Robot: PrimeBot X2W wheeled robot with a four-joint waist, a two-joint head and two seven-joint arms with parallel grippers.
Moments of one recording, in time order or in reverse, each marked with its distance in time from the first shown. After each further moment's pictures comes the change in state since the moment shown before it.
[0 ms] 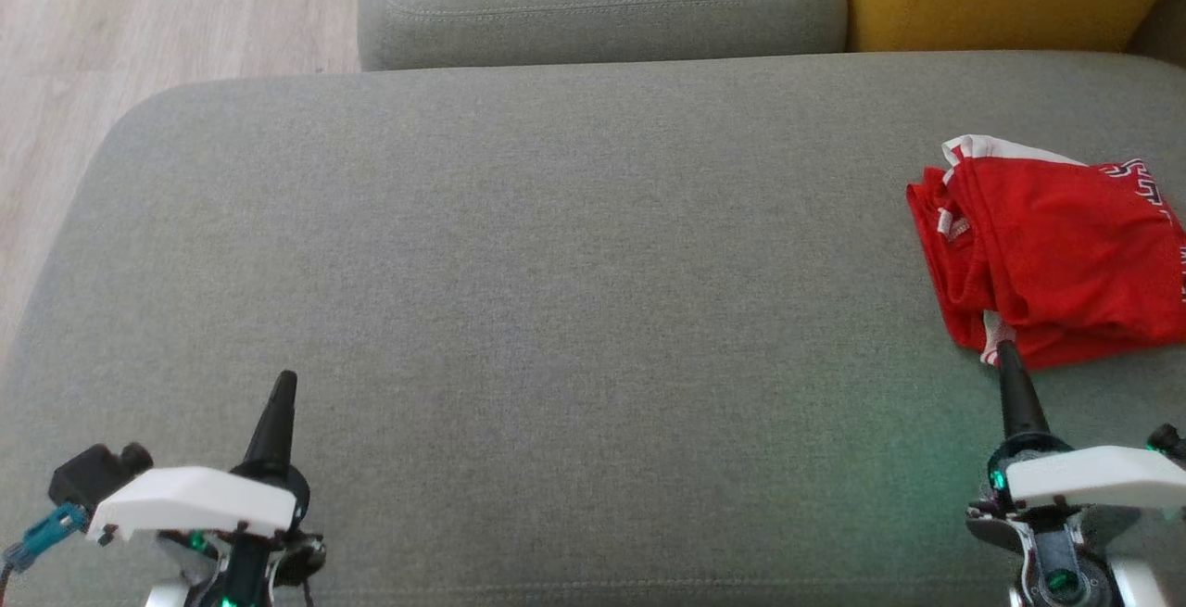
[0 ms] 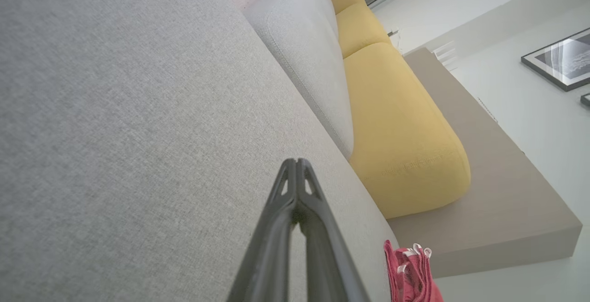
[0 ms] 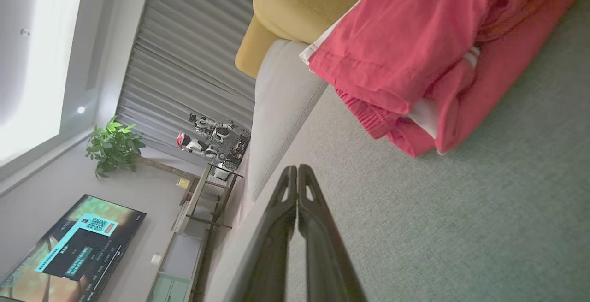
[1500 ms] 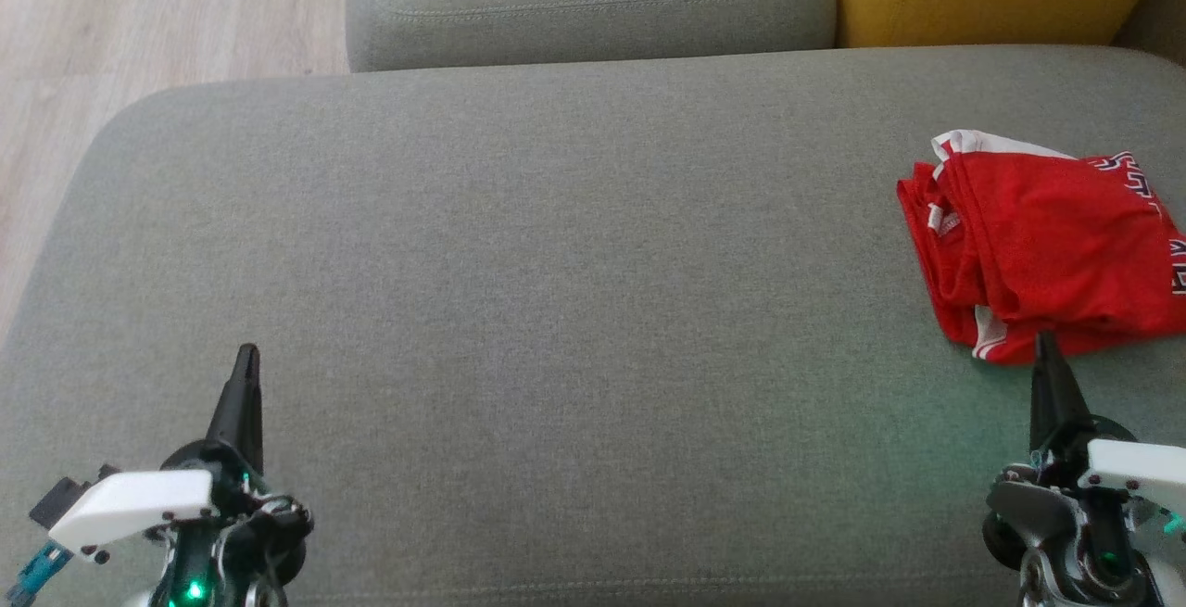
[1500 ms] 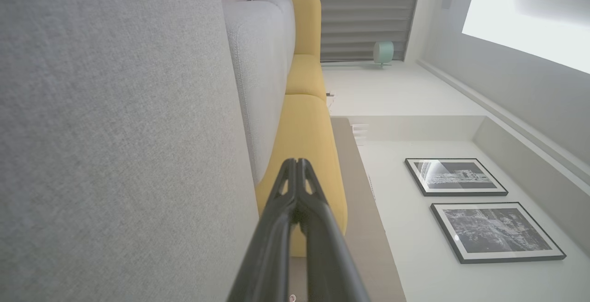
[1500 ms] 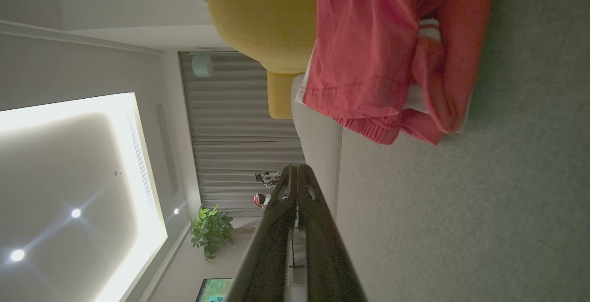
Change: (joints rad) left arm -0.043 -0.120 0.192 0.052 -0.414 -0.112 0.117; right arm -0.044 0.000 -0.050 0.034 0.516 0.000 0.035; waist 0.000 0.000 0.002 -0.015
